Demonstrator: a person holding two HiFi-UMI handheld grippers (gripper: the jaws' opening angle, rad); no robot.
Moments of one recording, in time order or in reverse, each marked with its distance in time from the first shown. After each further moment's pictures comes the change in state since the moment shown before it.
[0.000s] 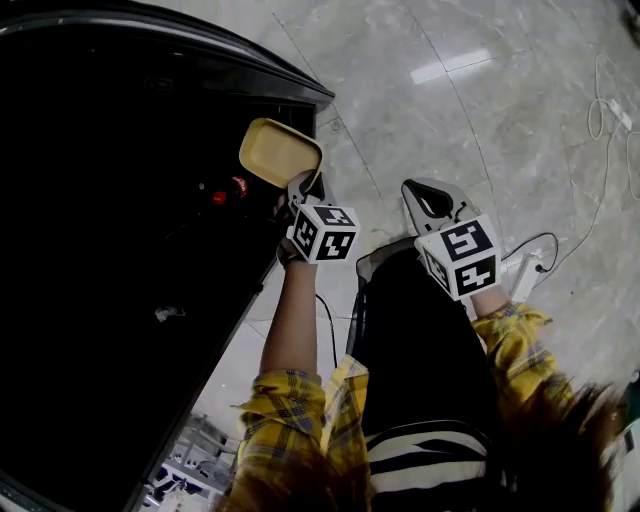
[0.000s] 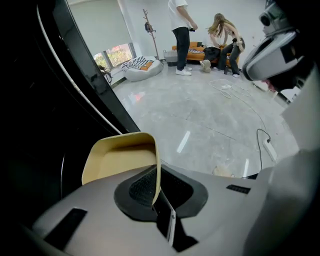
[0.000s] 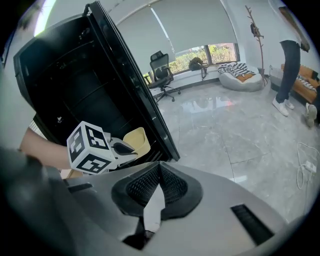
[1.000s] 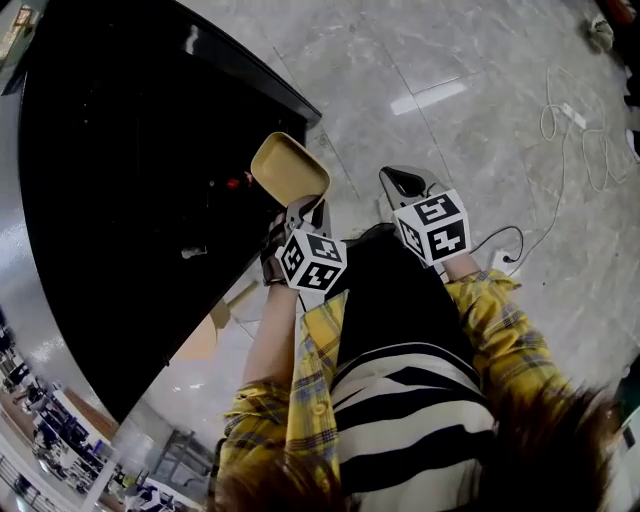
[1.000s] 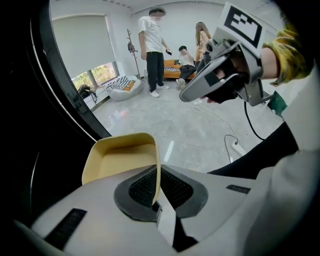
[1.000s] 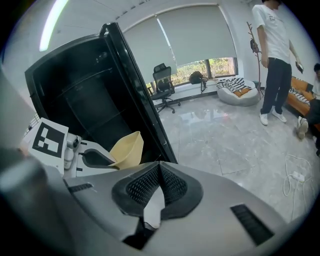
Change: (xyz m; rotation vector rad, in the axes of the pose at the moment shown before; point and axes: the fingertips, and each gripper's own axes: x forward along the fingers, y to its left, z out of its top) left arm -0.187 -0.036 0.034 0.140 -0.148 -0.156; right arm -0.100 0.041 0.063 -0.033 -0.082 -0.039
